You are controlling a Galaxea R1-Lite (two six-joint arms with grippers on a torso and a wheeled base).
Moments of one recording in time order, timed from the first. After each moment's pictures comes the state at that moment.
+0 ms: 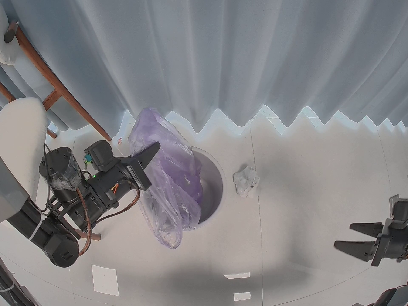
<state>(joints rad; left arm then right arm) -0.45 1.83 -0.48 -1.50 -0.16 -0.37 0.41 0.92 -0.36 -0.09 0.27 0.29</state>
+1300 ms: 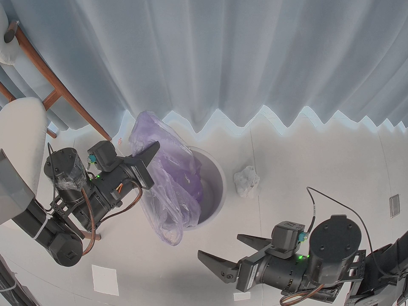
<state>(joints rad) -0.45 1.86 -0.49 -1.51 -0.10 -0.30 1.08 1.73 -0.45 -0.94 -0.21 0.55</state>
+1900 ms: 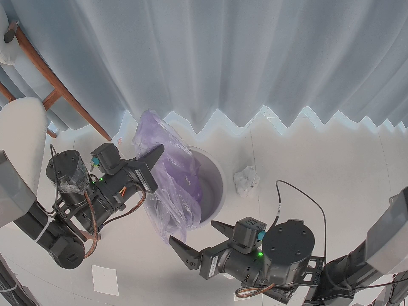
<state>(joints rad) -0.48 1.86 -0.49 -1.51 -0.10 -0.30 1.08 1.97 -0.58 -1.17 -0.27 0.44</state>
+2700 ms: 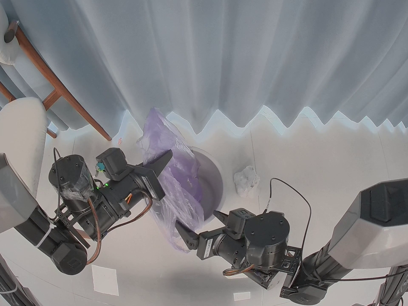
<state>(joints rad) -0.53 1.86 -0.47 -1.51 -0.09 -0.30 0.99 2.13 -0.67 -1.24 -0.30 0.41</state>
